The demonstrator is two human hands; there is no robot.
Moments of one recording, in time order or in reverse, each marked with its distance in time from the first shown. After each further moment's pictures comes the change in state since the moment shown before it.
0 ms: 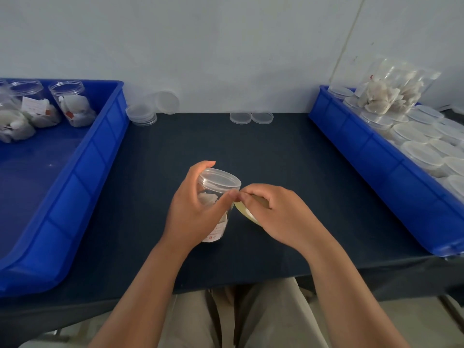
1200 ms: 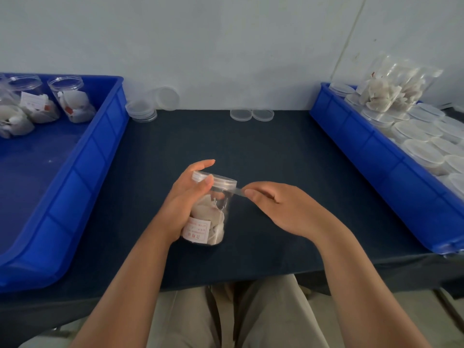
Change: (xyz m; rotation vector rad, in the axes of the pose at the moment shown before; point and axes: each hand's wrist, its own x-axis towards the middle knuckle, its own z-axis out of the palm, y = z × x) left_hand 0.014 -0.013 -0.022 -0.452 -0.243 -0.246; right_hand 0.008 0.014 -0.018 0.010 -0.203 0.098
